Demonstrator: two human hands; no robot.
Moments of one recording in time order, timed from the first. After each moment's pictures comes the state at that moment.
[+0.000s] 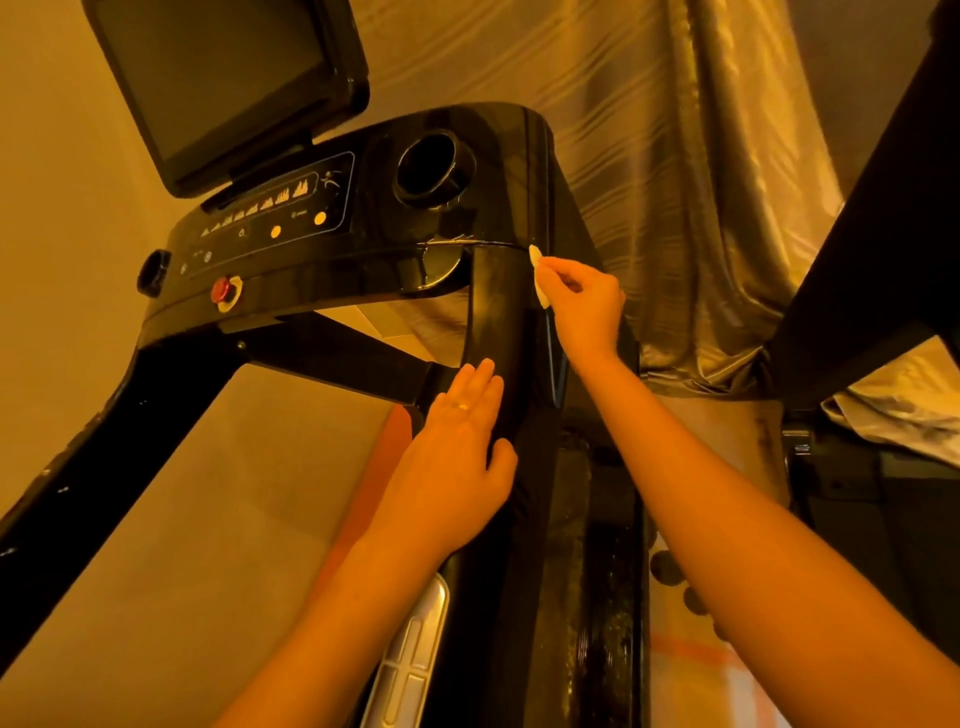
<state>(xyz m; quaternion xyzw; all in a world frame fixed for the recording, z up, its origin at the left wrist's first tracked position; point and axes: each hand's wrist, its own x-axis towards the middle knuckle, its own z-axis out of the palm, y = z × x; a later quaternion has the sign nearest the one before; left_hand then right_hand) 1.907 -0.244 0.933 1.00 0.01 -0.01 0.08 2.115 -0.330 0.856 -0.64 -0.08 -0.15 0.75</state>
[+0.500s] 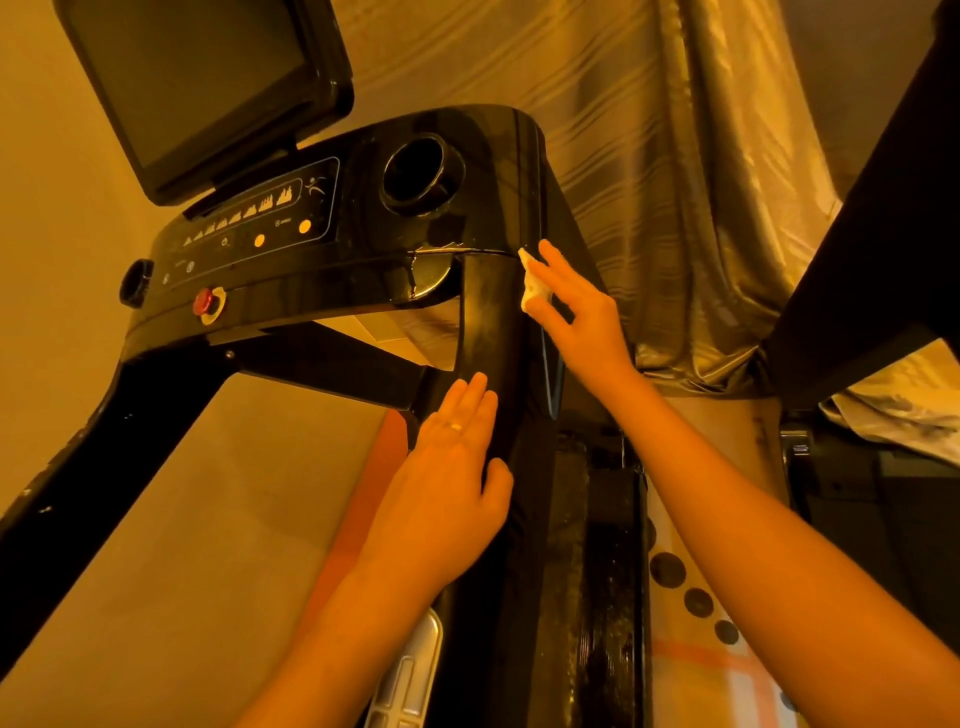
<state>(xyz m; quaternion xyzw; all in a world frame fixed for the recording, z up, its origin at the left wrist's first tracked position) 1.906 -0.245 0.932 1.00 0.02 -0.01 0.09 2.117 -0.348 0.841 -0.68 -0.27 -0.14 0.66</state>
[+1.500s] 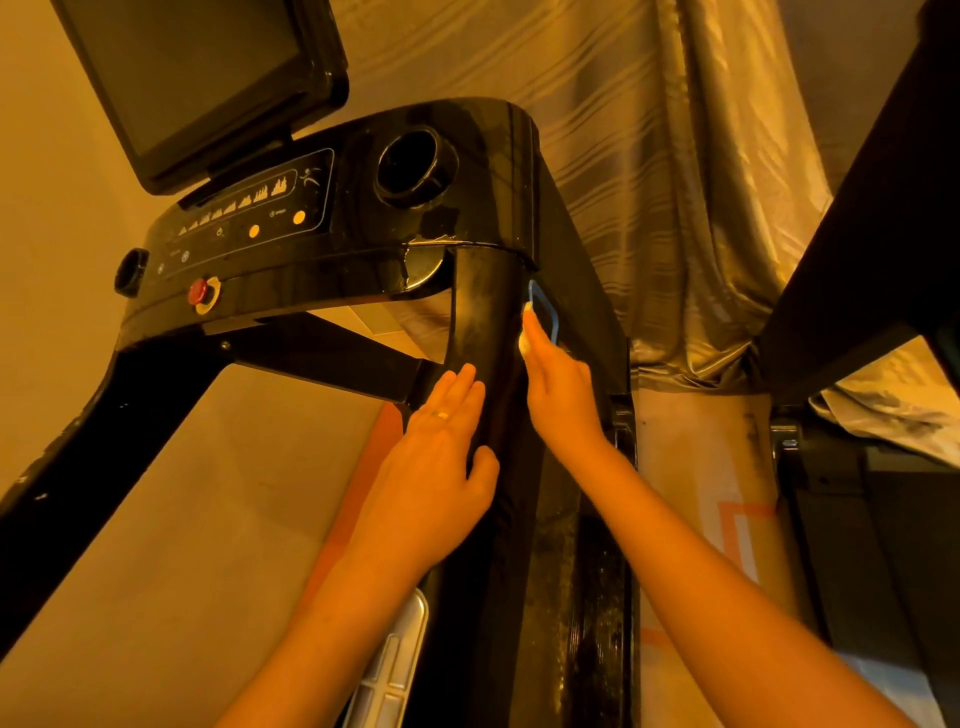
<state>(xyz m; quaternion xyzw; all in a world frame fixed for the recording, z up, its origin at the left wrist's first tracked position) 1.907 -0.245 0.930 1.00 0.03 0.01 0.08 2.039 -0.338 0.827 -0.79 -0.18 -0.08 0.58</state>
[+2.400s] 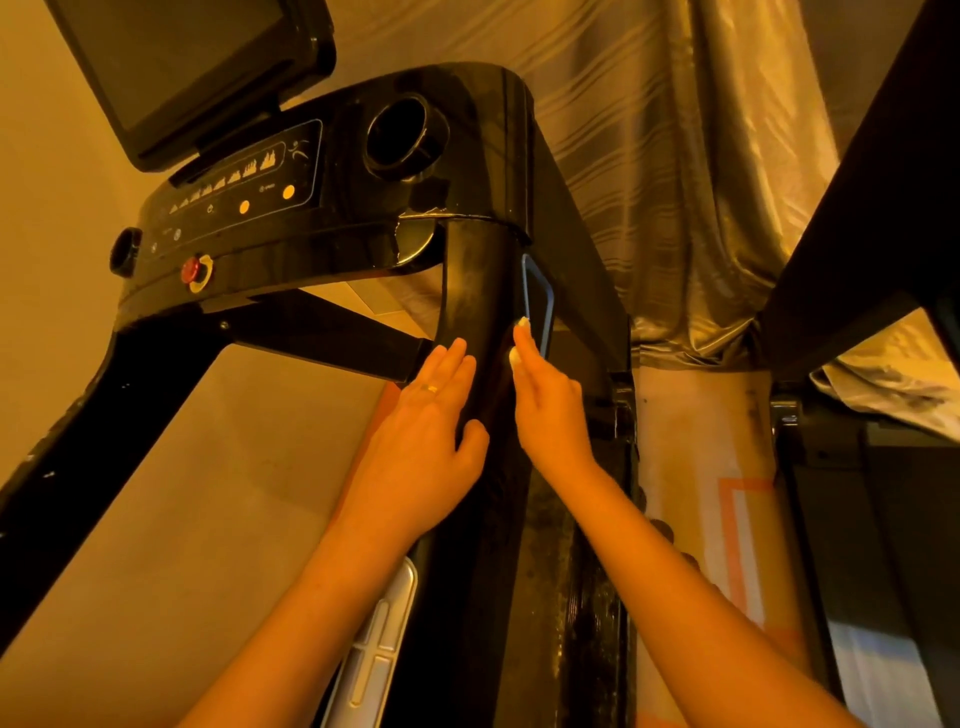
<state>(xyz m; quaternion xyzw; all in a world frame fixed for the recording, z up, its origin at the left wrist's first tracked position) 1.908 -0.243 0.928 1.00 0.03 0.01 0.09 1.998 -0.339 0.820 -0.74 -0.14 -0.02 0.66</state>
